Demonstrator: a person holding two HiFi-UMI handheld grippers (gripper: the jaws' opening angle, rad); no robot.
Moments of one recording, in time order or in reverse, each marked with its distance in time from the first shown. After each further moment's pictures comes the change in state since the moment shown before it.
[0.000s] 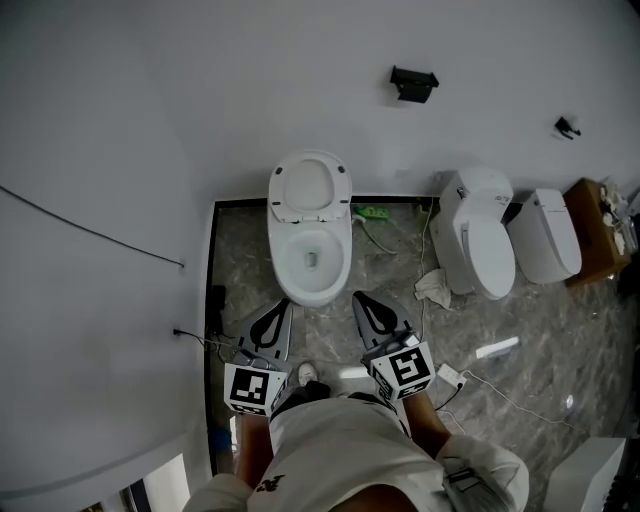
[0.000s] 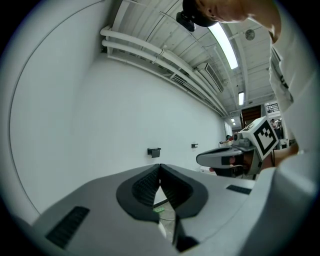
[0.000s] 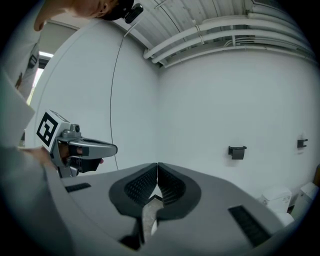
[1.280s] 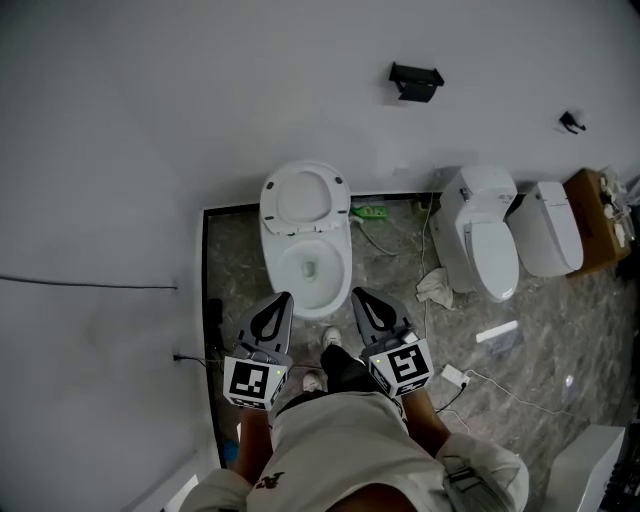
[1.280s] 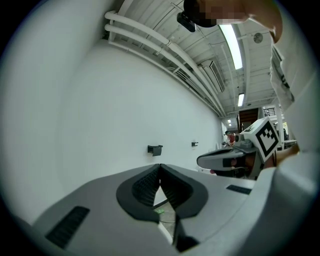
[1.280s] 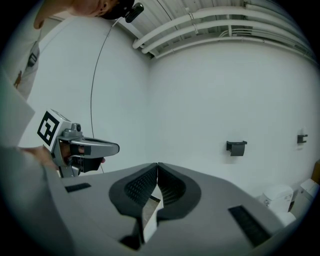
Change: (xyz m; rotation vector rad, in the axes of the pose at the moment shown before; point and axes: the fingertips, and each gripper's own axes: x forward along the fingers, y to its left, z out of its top) left arm 0.125 0.081 -0.008 -0.017 0.027 -0.080; right arm 0.117 -0.073 -0.005 0.028 0.041 -0.063
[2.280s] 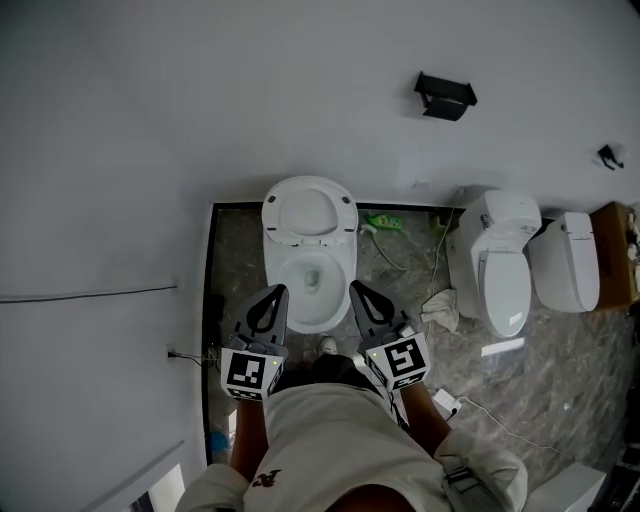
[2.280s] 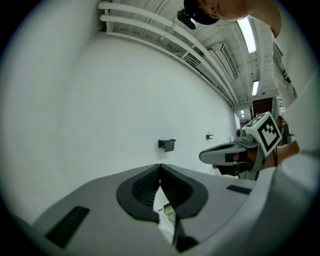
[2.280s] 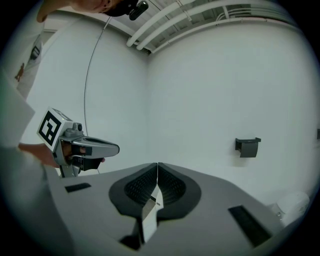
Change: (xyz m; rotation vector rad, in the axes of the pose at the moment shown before) left arm 0.134 0.042 -0.004 0.008 0.084 0.139; right arm 0.097 -0.118 -0.002 0.011 0.018 0.127
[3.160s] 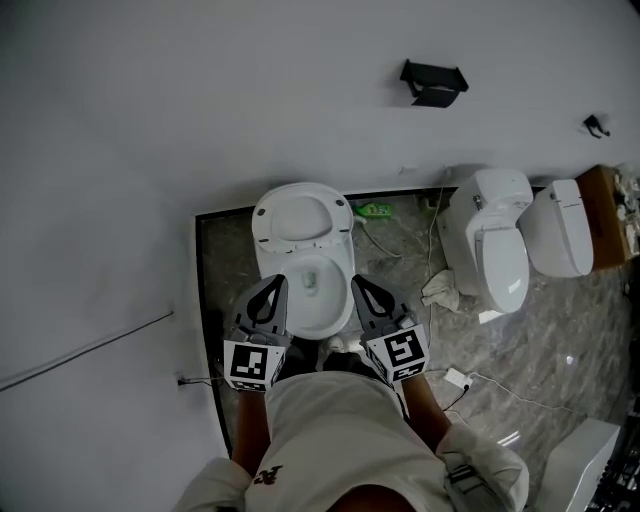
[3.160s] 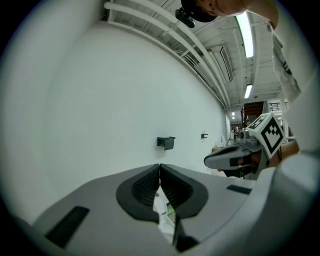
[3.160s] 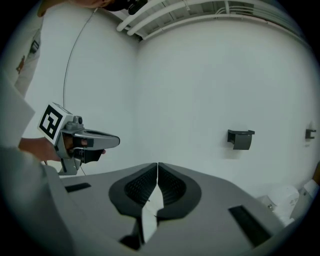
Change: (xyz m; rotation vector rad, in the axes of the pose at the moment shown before) left arm 0.072 0.069 -0.015 0.011 0.010 -0.129; right arm 0.073 -0.026 -0.023 0.024 0.099 -0.149
